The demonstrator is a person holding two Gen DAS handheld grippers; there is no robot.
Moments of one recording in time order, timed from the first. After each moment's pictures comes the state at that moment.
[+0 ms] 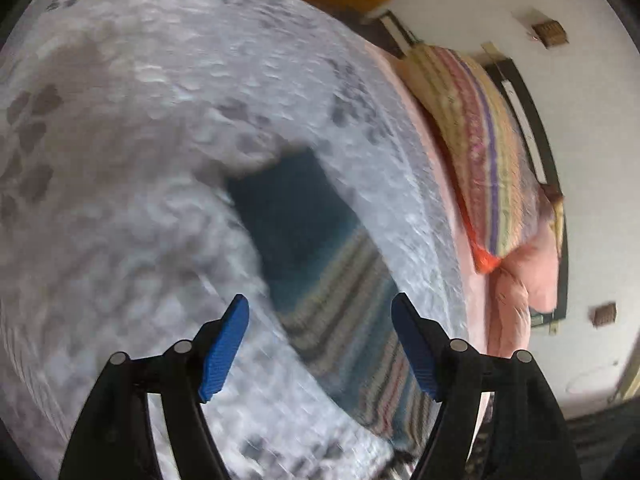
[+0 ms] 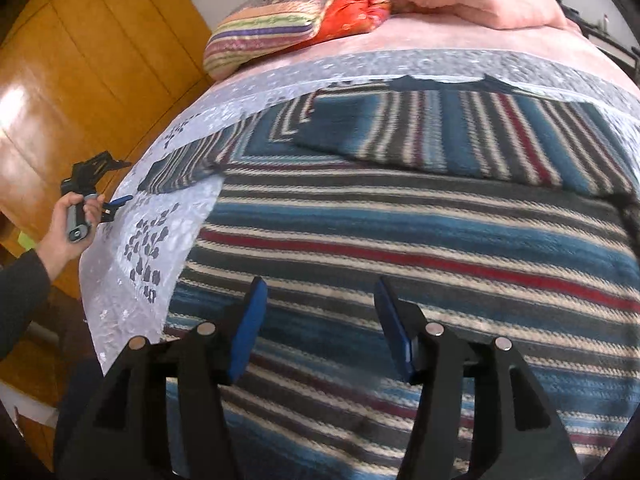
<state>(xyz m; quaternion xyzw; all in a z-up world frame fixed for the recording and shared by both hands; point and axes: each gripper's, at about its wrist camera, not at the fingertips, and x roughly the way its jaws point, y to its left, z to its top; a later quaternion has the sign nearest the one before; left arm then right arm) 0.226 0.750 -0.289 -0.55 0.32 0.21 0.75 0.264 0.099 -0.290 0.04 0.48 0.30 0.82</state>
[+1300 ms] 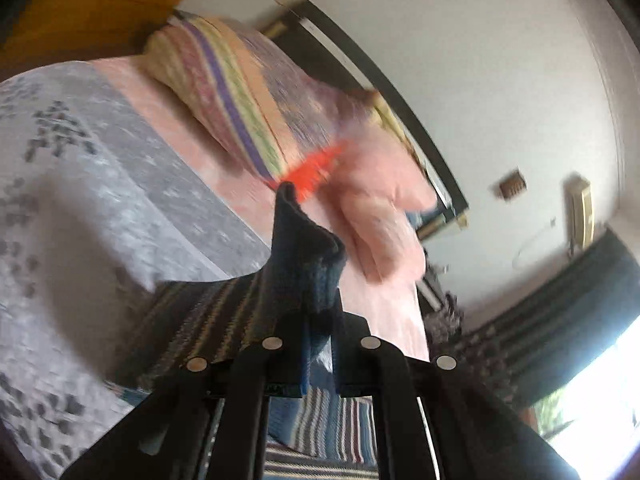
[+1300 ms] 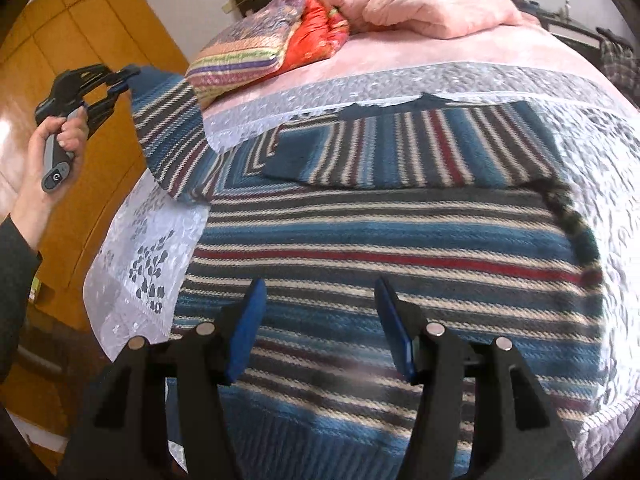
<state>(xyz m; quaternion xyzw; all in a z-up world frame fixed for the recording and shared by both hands) 0.366 0.499 -0.098 -0.40 0.27 -0.04 0.87 0.244 0.019 -0.249 0.09 0.47 0.25 0.84</state>
